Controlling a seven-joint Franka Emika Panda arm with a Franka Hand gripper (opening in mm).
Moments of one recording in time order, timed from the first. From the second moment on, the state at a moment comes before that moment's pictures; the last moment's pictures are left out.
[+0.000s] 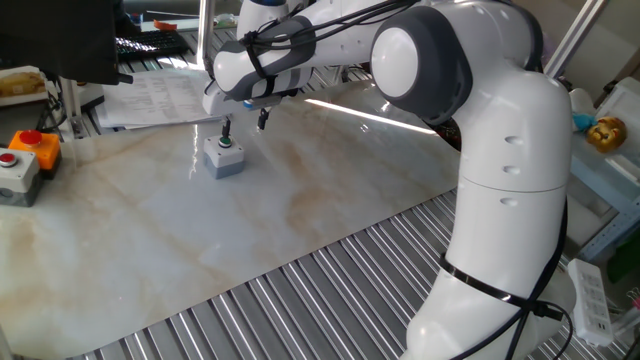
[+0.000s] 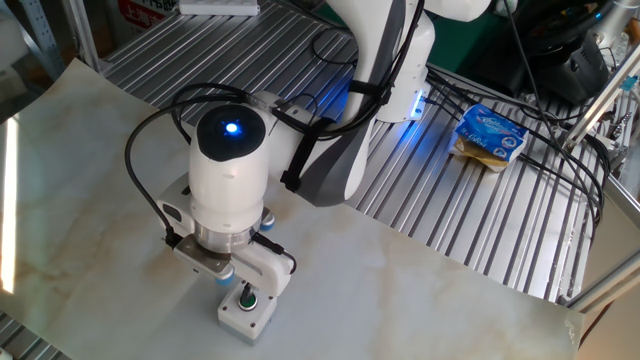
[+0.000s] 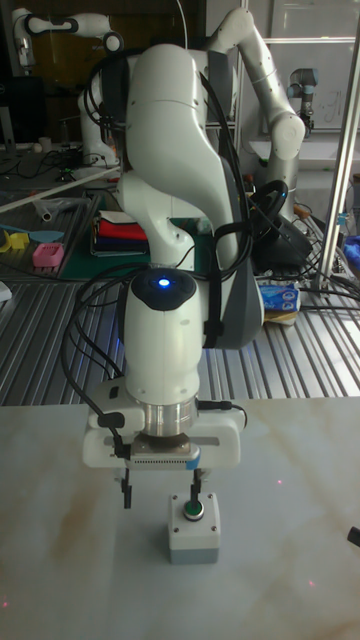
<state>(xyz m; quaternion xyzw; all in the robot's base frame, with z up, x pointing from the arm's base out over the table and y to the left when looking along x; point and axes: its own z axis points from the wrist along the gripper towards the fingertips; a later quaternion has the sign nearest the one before) 0.655 -0.011 0.151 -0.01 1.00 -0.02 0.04</state>
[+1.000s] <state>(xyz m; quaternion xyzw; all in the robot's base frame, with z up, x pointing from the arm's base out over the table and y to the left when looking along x) 0.655 -0.011 0.151 -0.01 1.00 -0.02 0.04</state>
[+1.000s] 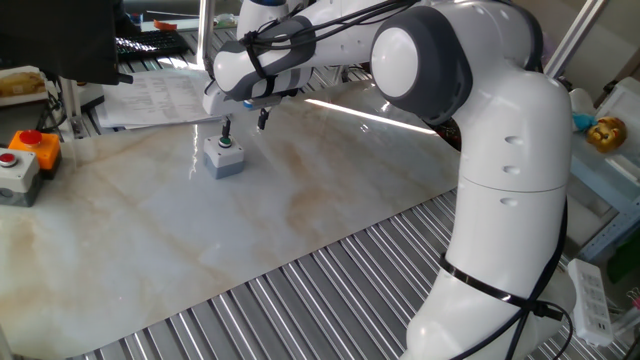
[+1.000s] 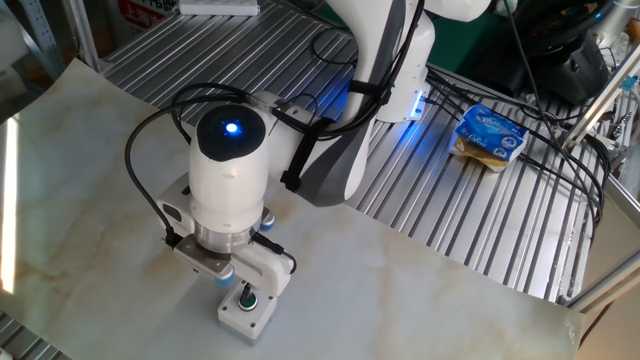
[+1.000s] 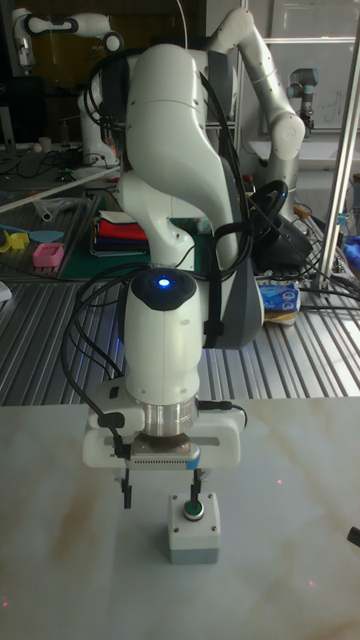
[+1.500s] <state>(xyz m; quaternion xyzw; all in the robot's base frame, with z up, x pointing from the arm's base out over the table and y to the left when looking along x) 0.655 -0.011 0.151 -0.01 1.00 -0.02 0.04</state>
